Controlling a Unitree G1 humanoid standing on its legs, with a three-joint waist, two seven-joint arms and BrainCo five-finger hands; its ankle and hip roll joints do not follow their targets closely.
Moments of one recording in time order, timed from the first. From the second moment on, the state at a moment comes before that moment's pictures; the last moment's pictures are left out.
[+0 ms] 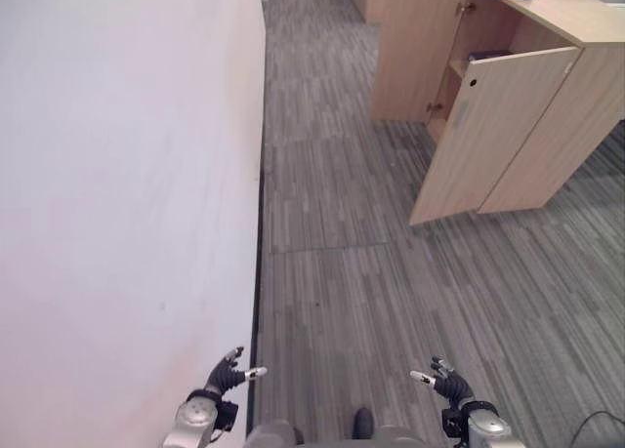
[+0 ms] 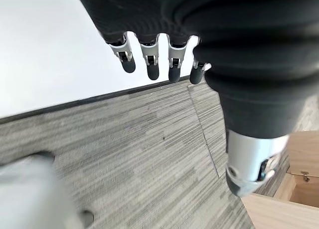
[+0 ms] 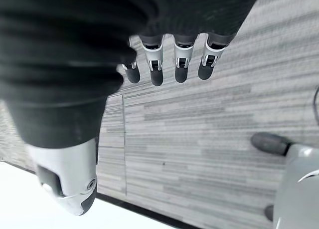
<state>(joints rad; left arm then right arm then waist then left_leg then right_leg) 0.00 0.29 -0.21 0.90 -0.10 -0.11 -0.01 0.06 -0.32 0.17 0.88 0.29 -0.10 0.03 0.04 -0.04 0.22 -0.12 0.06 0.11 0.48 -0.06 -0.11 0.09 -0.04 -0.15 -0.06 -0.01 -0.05</state>
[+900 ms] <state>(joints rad) 0.08 0.29 -0.14 0.99 -0.13 -0.09 0.02 -0.03 -0.23 0.19 0.98 0.29 -0.10 0.04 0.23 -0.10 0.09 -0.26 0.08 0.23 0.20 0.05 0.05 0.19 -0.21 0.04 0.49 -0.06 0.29</state>
